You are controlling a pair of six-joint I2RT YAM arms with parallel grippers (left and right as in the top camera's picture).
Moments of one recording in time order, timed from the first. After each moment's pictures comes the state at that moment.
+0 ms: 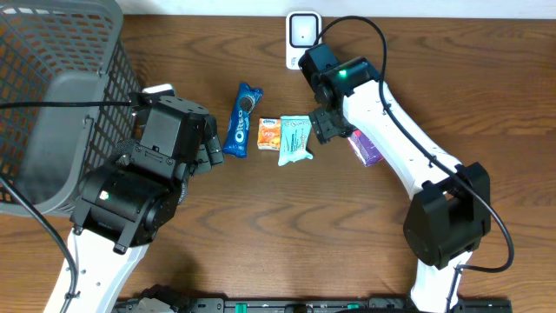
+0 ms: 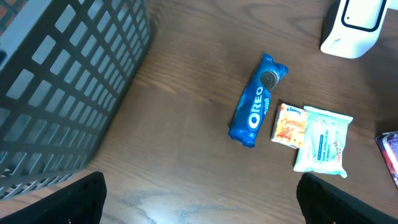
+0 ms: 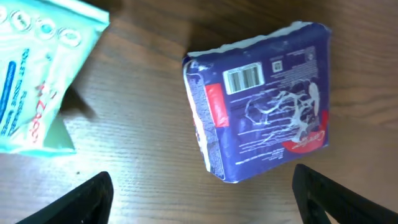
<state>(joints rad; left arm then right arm) -0.43 1.16 1.41 -1.20 -0.40 -0.56 0.50 2.01 1.77 -1.24 0.31 0.18</state>
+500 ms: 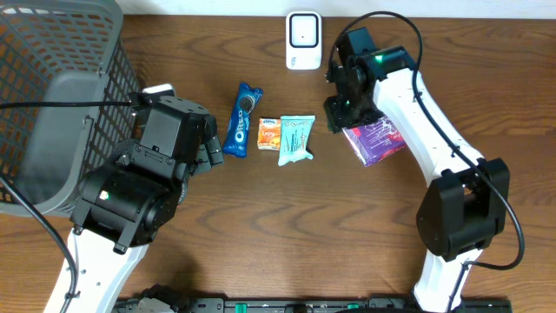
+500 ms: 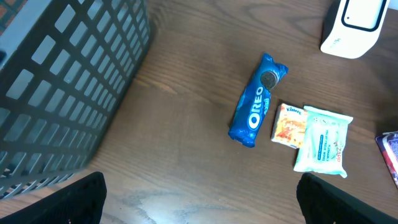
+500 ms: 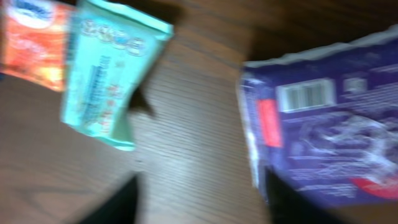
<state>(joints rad) -0.43 1.16 1.41 -1.20 -0.40 -0.56 0.35 2.01 1.77 -1.18 -0.10 0.07</state>
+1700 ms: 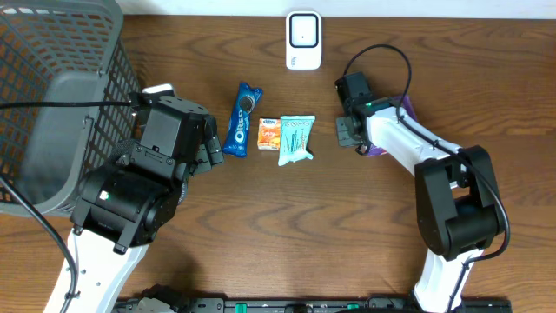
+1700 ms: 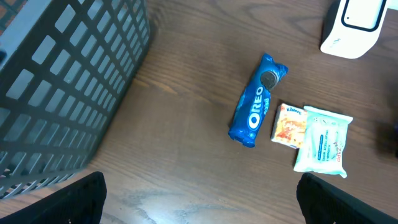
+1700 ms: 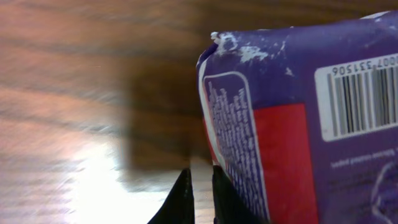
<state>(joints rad) -0.43 1.16 1.41 -1.20 -0.40 -0.56 0.33 2.01 1.31 -0.58 0.24 0.20</state>
